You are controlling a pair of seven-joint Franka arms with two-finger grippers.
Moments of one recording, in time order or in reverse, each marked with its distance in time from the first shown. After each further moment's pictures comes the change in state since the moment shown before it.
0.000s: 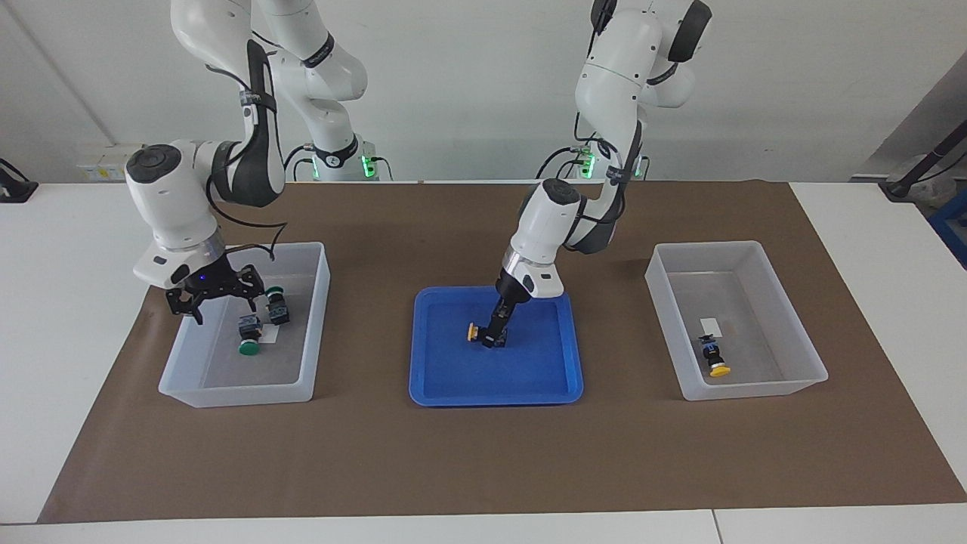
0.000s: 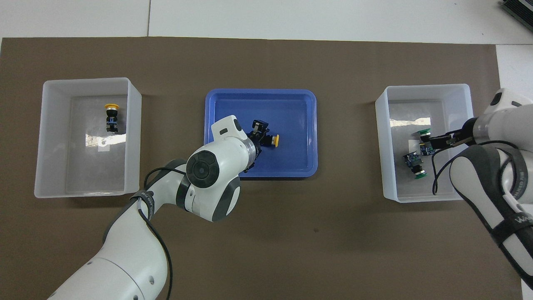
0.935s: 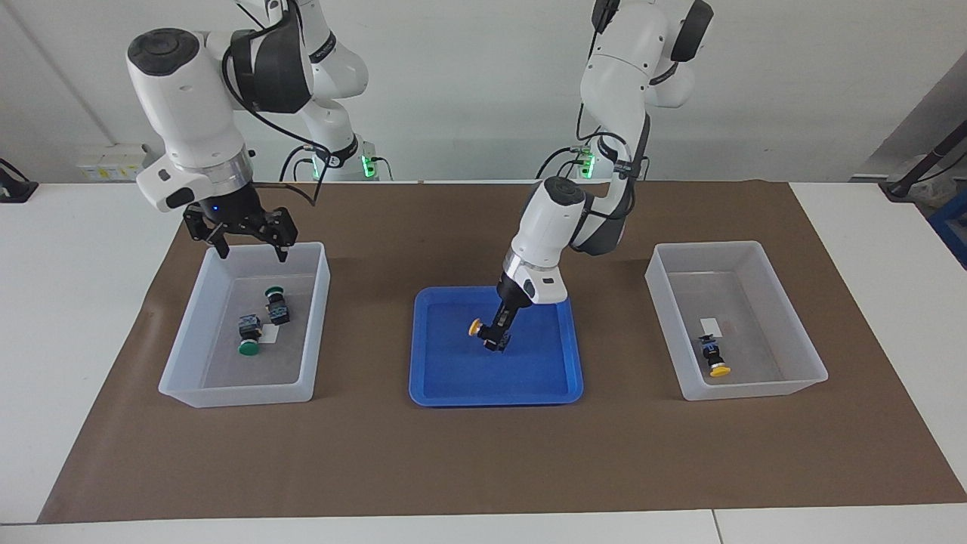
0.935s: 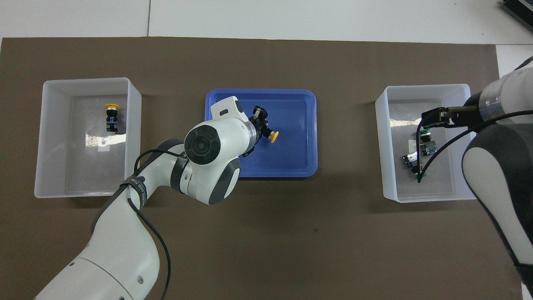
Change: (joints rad) left arm 0.011 0.001 0.051 0.265 0.106 -0.385 0.009; right arm 0.180 -0.077 0.009 0.368 0.000 -0.552 0.483
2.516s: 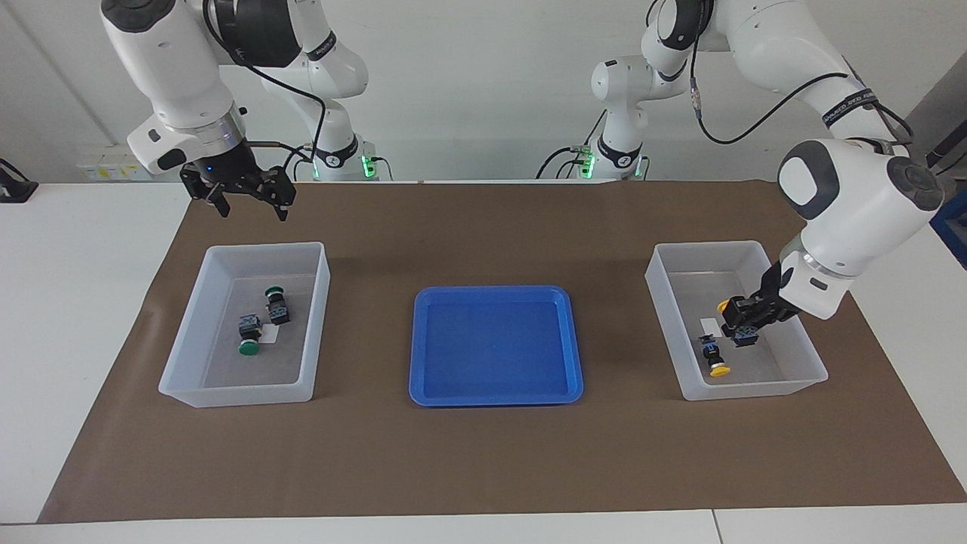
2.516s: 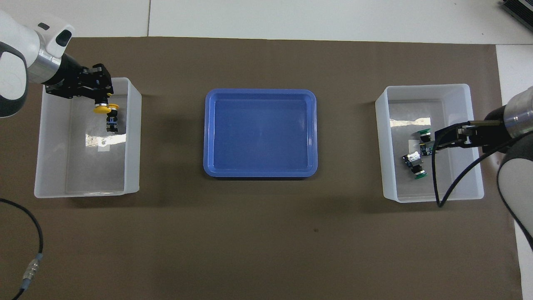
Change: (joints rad) left arm 0.606 -0.045 0.005 0.334 -0.002 -0.720 1.579; right arm -0.003 -0.054 -0.004 0.007 0.045 -0.165 0.000
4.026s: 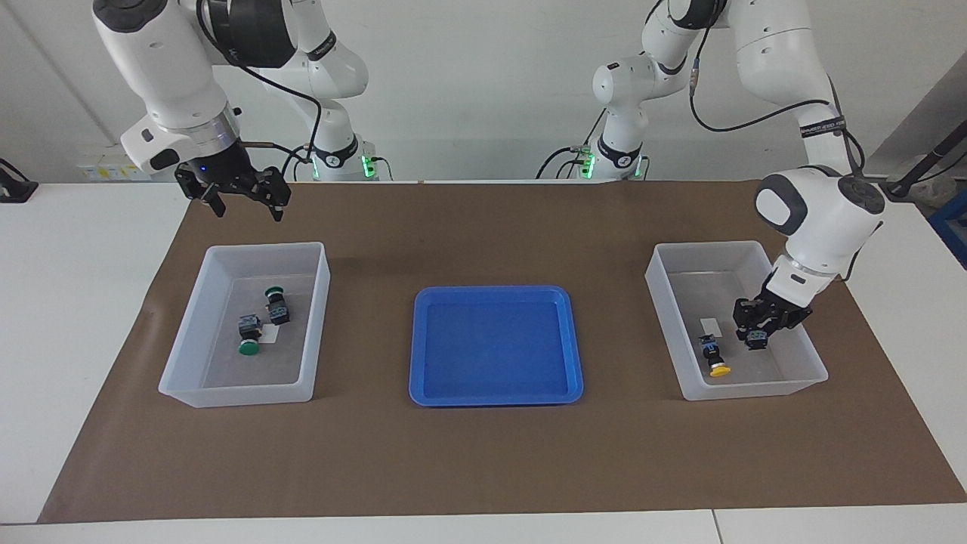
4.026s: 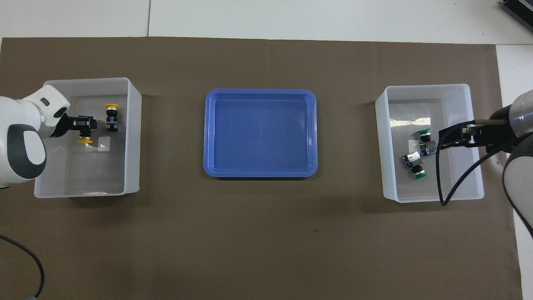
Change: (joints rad) left arm 0.103 -0.089 -0.004 -0.583 0.000 0.655 0.222; right arm -0.004 0.000 -0.008 0.000 0.000 0.000 0.000
